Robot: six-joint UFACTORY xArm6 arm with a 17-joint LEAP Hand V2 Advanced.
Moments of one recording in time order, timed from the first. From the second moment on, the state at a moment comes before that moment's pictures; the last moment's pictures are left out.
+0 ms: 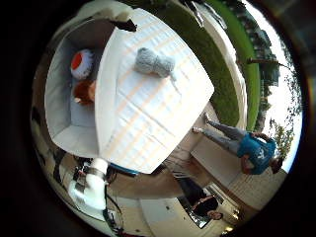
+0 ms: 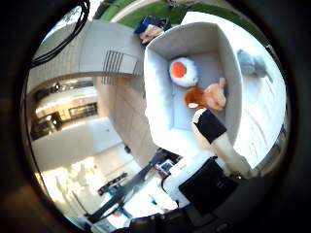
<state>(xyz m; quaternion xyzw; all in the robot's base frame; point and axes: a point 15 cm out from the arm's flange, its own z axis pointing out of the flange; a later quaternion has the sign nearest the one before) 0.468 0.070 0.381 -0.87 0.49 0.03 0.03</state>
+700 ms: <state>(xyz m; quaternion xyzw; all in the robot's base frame) 0.579 0.006 0.203 -0.84 0.54 0.02 -0.08</state>
